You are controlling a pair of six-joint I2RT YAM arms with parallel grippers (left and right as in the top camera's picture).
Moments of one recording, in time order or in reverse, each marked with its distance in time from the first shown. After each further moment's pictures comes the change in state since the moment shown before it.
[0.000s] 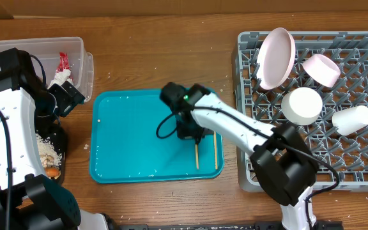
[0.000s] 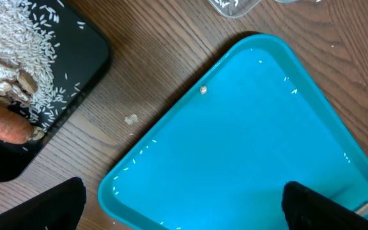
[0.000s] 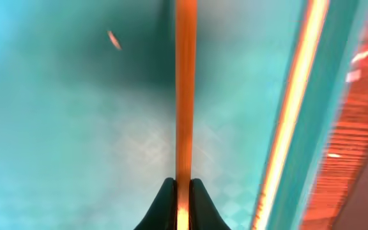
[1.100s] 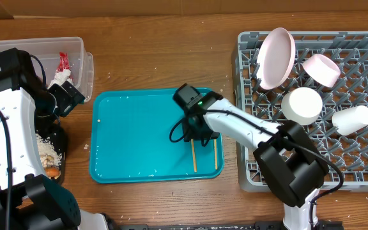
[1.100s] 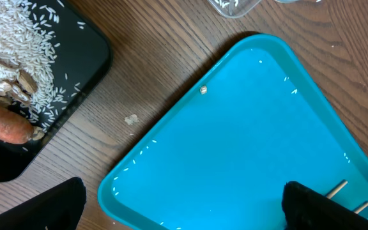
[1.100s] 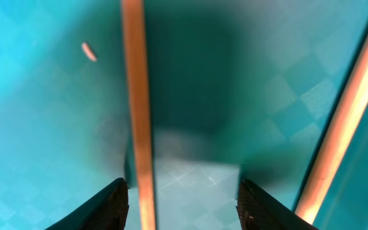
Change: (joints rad) left arm 0.000 0.000 0.000 0.000 0.000 0.000; right arm -0.042 -0.032 -0.240 0.304 -0.089 -0.107
